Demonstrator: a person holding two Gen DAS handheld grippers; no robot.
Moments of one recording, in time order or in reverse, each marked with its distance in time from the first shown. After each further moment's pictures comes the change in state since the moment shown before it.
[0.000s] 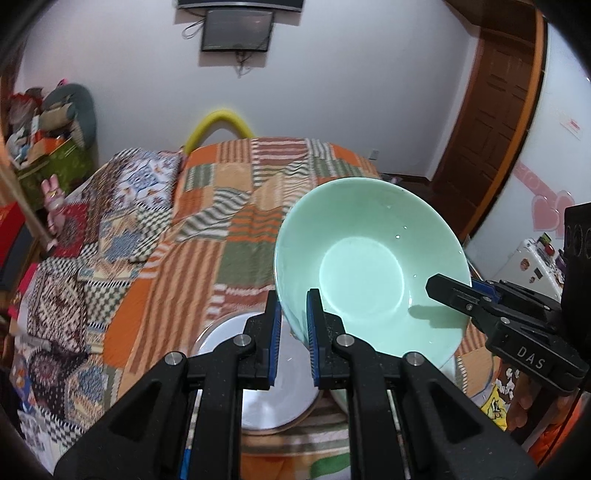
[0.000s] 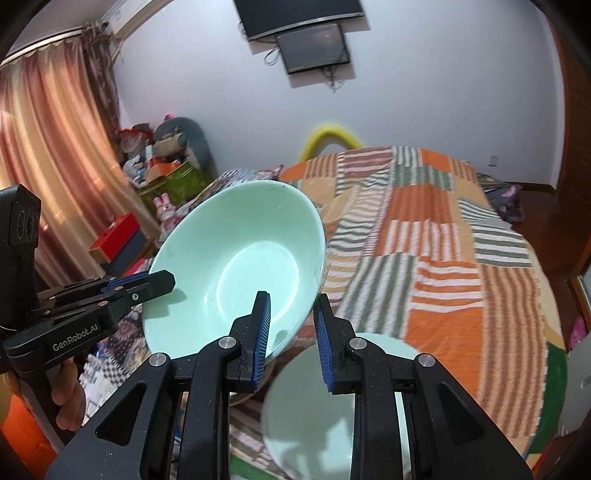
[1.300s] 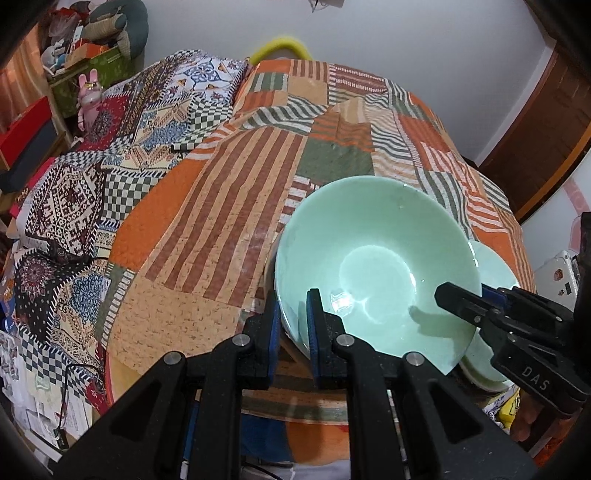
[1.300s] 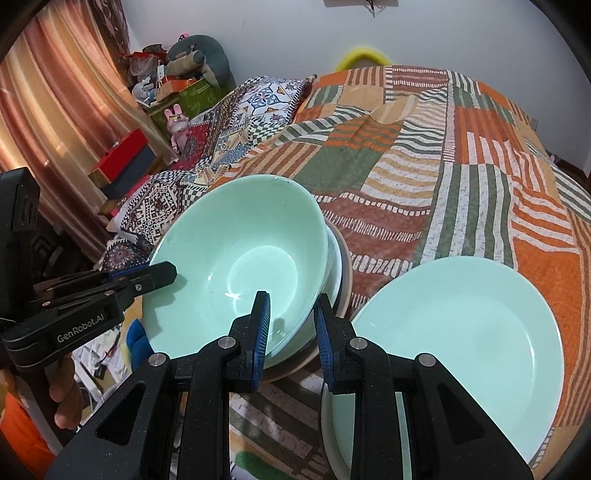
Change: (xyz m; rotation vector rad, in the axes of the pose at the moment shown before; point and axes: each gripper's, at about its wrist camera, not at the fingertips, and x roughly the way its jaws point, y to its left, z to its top) left arm 0.074 0.094 -0.086 -0.207 0.217 0.094; right arm 0.101 0.056 -0.066 -0.063 0.283 0.049
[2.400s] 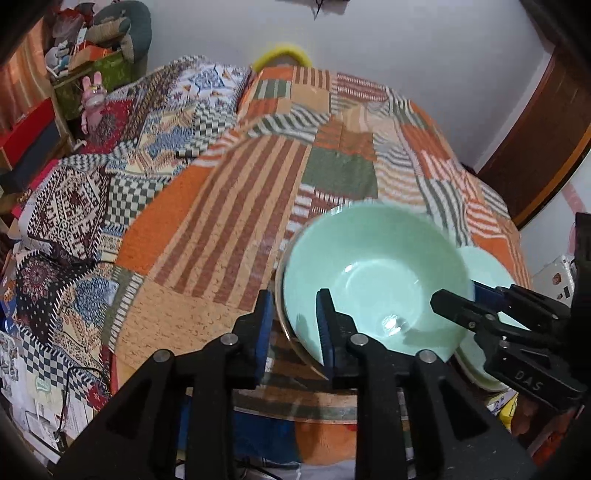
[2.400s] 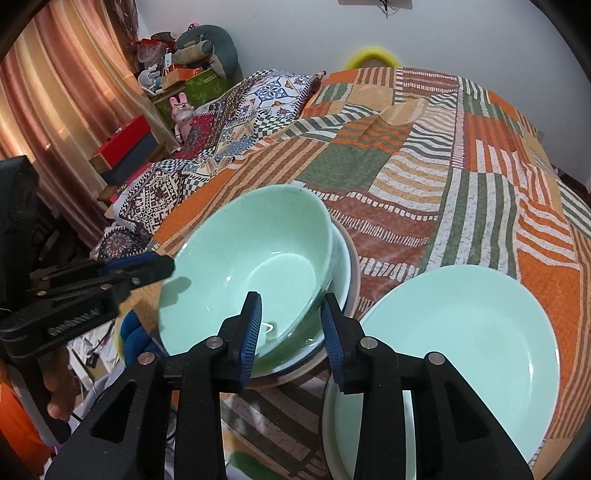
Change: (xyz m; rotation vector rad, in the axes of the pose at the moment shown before) left arm -0.015 0.008 0.002 -0.003 -0.048 -0.010; right arm 0.005 0.008 0.002 -0.052 0.018 -0.020
